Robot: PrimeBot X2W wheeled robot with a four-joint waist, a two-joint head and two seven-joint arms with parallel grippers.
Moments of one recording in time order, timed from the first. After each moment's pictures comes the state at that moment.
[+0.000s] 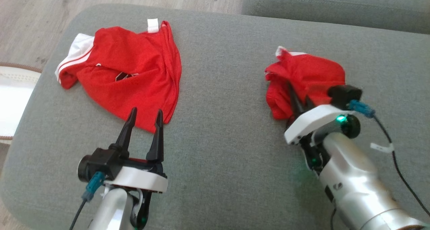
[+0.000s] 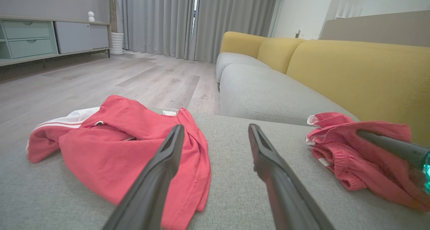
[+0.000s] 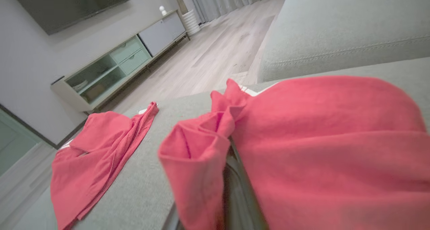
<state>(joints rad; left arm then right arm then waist) -0.21 0.04 -0.22 0.35 -0.25 -0.11 -0.26 -0.63 -0.07 0.45 0.93 0.66 0.13 -0.25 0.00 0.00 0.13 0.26</state>
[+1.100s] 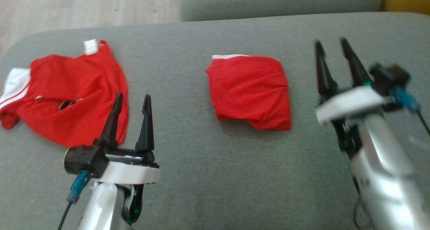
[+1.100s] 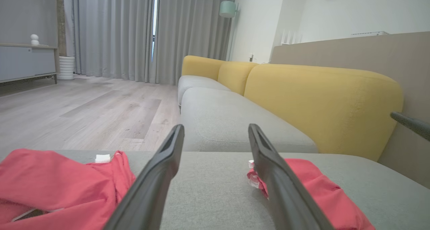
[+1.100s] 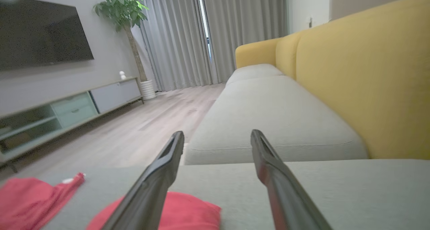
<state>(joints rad) -0.20 0.04 -0.17 0.22 -0.24 -0.11 -0.26 -0.59 -0.13 0.25 0.64 0.40 0.13 -0.25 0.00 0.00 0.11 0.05</state>
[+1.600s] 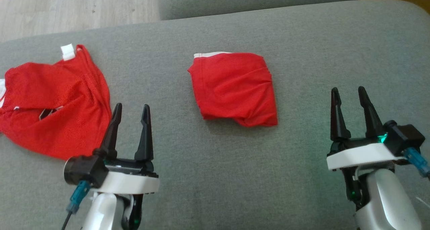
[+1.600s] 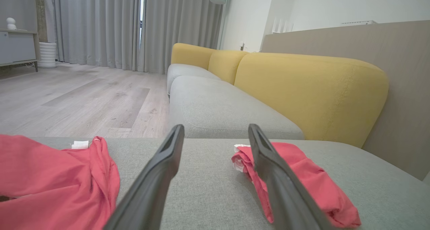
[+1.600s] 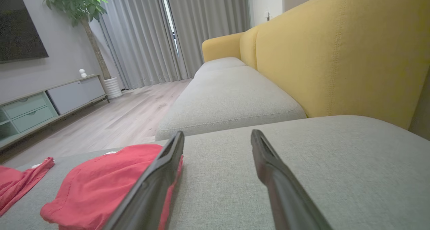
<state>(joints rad) -0.15 0.04 -0.16 0.19 -0.24 -0.11 -0.26 -0.19 -0.06 0.03 0.29 0.21 0.13 -0.25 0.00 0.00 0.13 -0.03</state>
